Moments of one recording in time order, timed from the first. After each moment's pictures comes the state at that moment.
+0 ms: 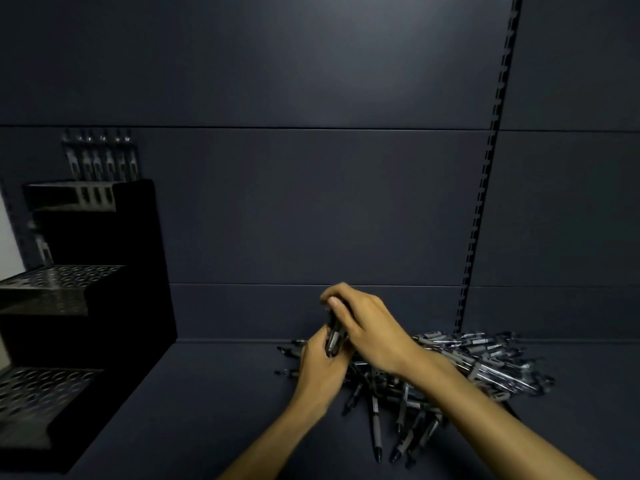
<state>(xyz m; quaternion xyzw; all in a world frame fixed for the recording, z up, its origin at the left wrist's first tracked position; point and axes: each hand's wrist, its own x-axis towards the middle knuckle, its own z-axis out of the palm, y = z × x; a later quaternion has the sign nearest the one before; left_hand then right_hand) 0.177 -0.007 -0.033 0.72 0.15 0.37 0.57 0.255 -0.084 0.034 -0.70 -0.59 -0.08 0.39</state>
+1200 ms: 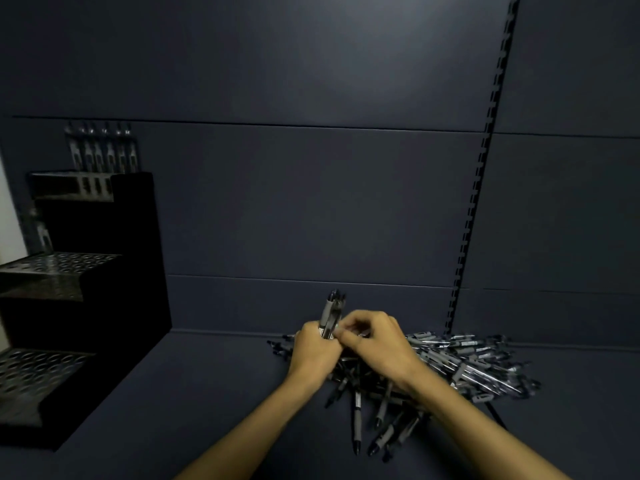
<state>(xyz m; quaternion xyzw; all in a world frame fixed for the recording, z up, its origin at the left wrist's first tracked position) 0.200 -0.003 -0.028 0.76 0.31 0.31 0.48 0.280 -0.106 0.000 -0.77 -0.46 0.02 0.44</state>
